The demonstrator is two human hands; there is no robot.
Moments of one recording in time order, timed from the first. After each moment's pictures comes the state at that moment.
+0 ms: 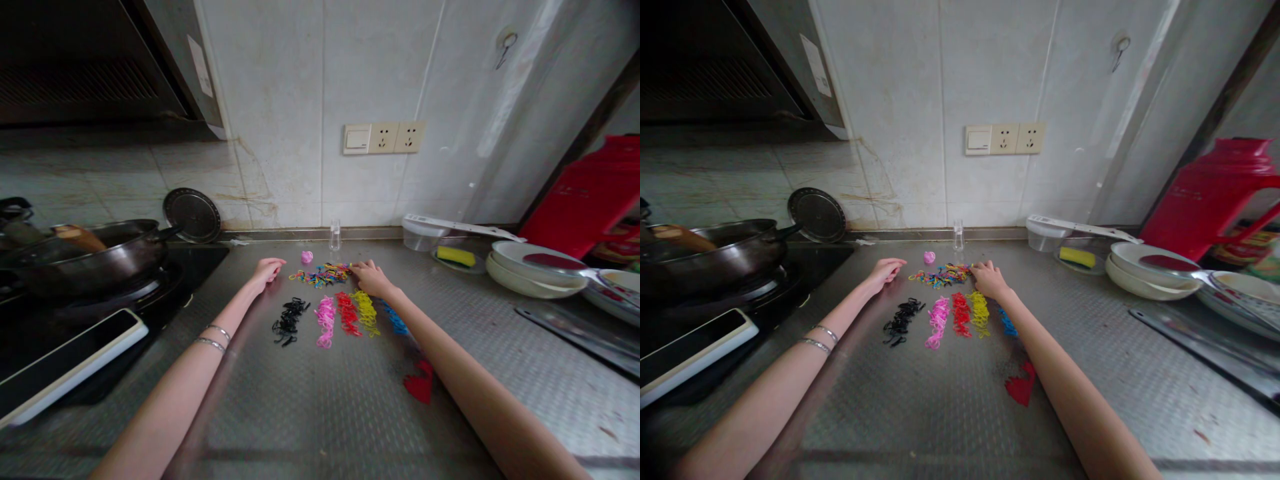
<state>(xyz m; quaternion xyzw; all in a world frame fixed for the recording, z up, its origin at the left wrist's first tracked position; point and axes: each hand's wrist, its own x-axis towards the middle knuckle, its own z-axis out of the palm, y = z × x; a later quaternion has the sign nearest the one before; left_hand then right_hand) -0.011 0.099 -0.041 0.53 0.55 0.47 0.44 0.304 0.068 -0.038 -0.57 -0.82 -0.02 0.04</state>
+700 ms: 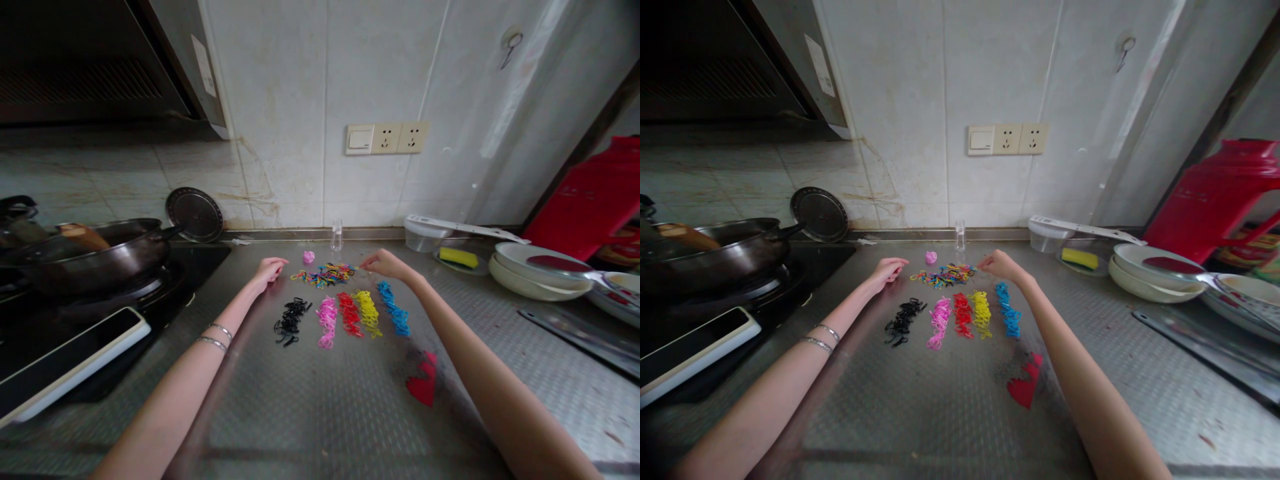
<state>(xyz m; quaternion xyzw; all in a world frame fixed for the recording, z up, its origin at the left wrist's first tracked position) -0.012 0.102 -0.043 0.55 0.55 0.45 0.44 0.336 0.087 0.006 -0.54 -0.81 0.17 0.14</state>
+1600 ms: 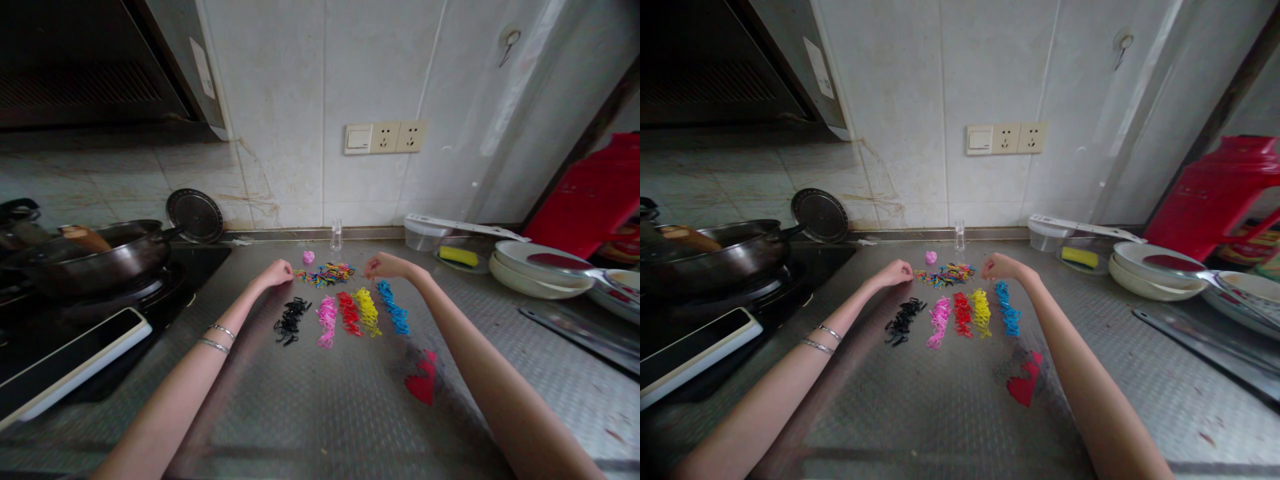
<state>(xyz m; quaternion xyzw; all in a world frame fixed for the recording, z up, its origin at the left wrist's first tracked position) 0.004 0.096 -0.023 0.79 0.57 0.17 0.15 0.342 0.085 0.007 -0.51 -0.81 0.28 0.10</state>
